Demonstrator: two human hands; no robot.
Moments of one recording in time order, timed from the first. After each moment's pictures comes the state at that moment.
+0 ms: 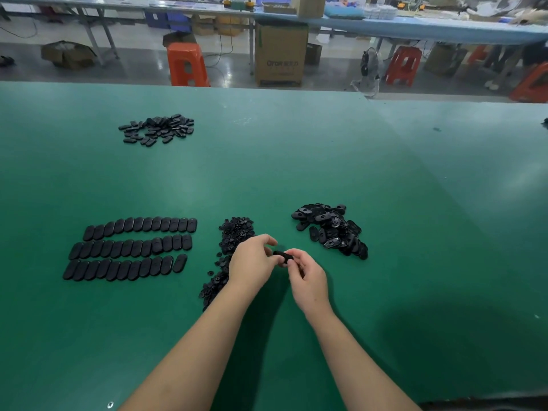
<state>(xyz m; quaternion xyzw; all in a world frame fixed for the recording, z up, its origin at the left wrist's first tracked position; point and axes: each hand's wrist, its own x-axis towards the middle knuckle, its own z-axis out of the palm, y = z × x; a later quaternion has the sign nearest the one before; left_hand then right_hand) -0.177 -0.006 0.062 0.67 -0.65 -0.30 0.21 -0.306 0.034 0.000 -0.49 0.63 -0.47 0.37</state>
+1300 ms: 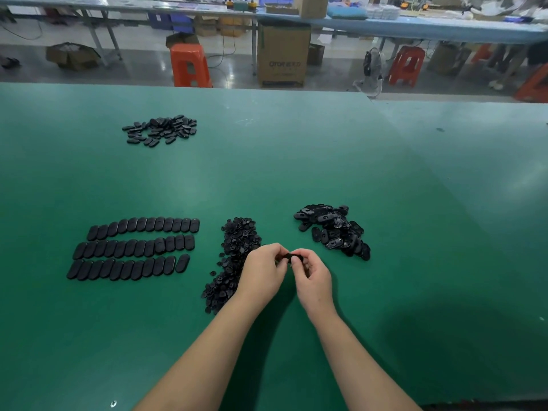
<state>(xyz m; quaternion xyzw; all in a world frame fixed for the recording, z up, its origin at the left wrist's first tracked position) -0.186 0.008 0.045 0.60 -0.69 -0.27 0.28 -0.306 0.035 0.006 -0.47 0.63 -0.51 0.35</state>
